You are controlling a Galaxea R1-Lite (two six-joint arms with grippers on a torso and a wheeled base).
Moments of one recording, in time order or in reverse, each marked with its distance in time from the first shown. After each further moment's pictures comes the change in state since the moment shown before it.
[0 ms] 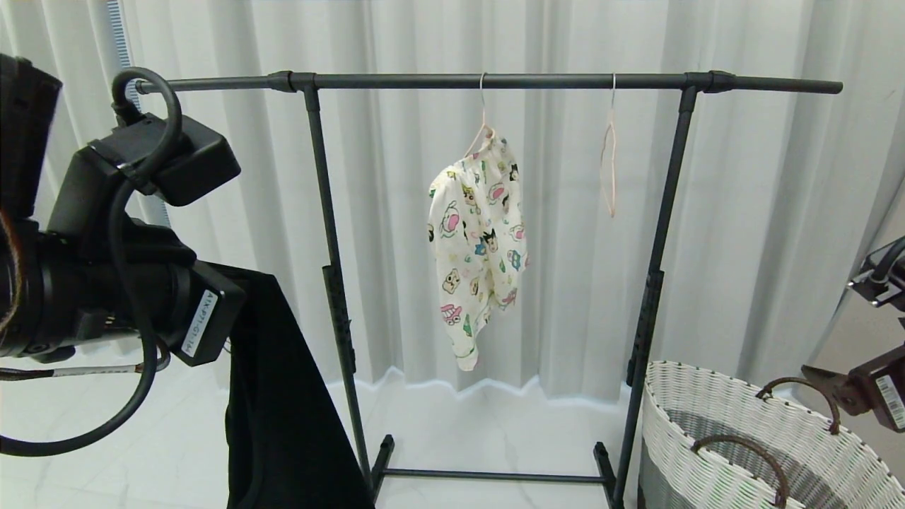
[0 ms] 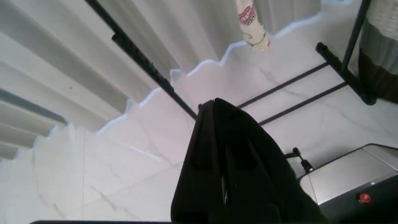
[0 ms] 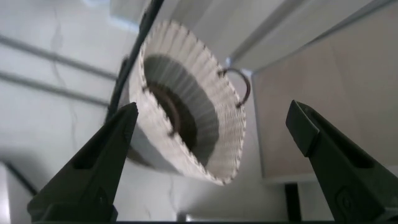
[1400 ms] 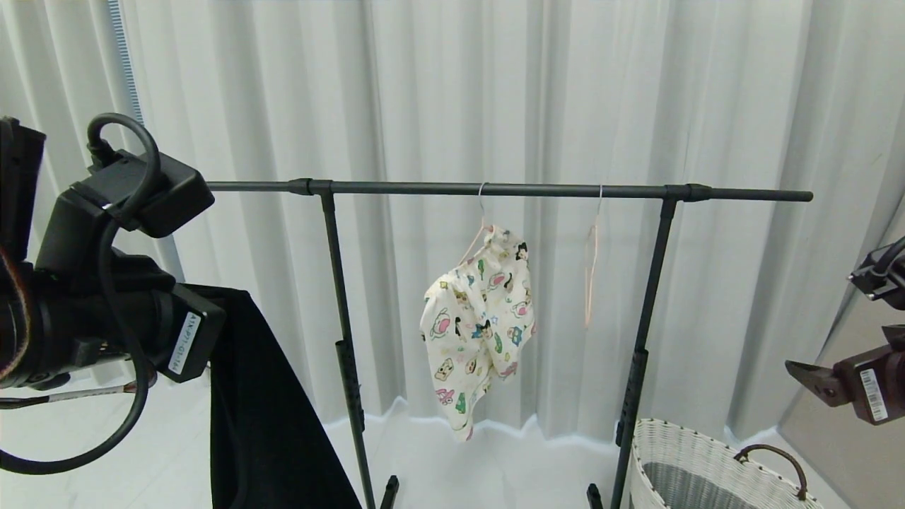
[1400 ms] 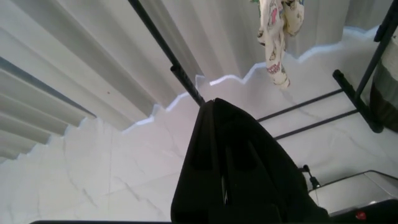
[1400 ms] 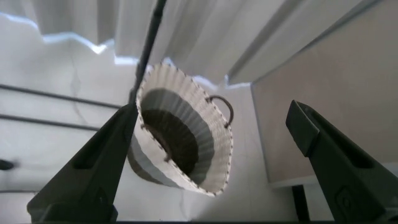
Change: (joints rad) left arm 0.087 -0.047 0.152 -0.125 0.011 0.005; right arm -0.069 0.022 0.059 -0.119 0.111 0.082
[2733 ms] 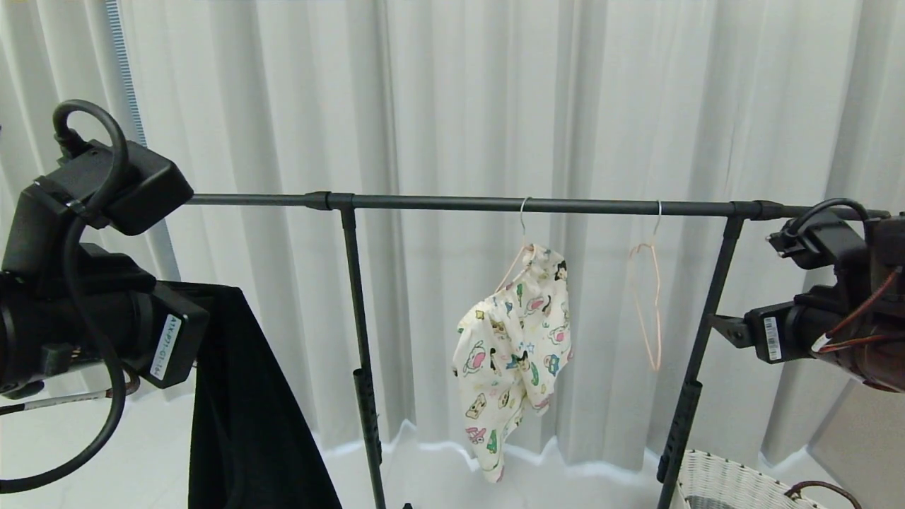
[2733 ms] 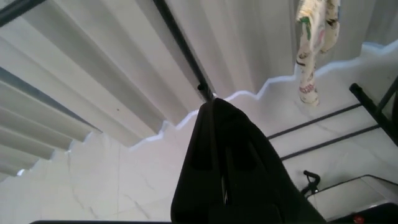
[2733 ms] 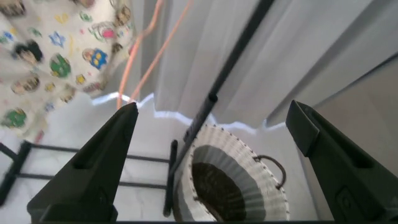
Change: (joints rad) left arm -0.030 -0.028 0.003 0.001 0.001 0.002; right arm -0.014 0.254 -0.034 -0.301 0.057 0.105
